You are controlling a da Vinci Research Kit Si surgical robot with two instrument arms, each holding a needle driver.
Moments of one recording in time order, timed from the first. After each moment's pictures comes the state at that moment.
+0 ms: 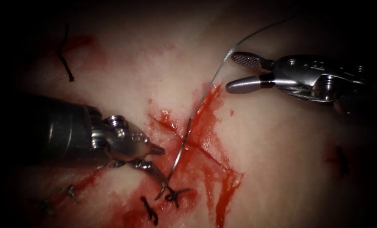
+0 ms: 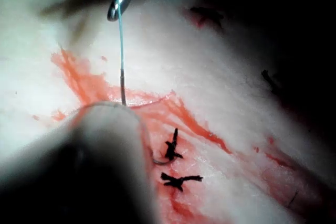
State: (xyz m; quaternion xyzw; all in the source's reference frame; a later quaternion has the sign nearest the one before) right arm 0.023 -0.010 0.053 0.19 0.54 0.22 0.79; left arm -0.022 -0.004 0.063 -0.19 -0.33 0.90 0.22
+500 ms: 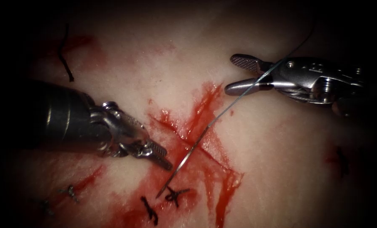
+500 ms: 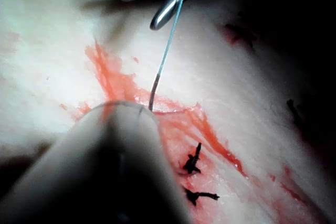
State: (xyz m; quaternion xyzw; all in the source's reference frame) right arm 0.023 -0.010 0.053 0.19 0.54 0.22 0.79; left arm -0.022 -0.004 0.064 -0.17 -0.41 0.79 0.42
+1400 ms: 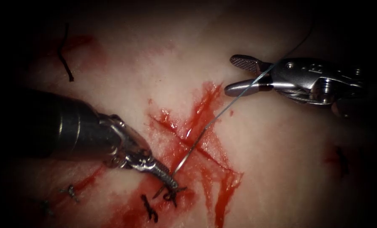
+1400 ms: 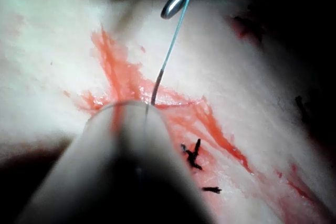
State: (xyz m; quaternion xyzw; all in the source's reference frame) right arm 0.023 -0.010 0.054 0.19 0.54 0.22 0.79; left arm -0.022 -0.006 0.066 -0.18 -0.51 0.72 0.43
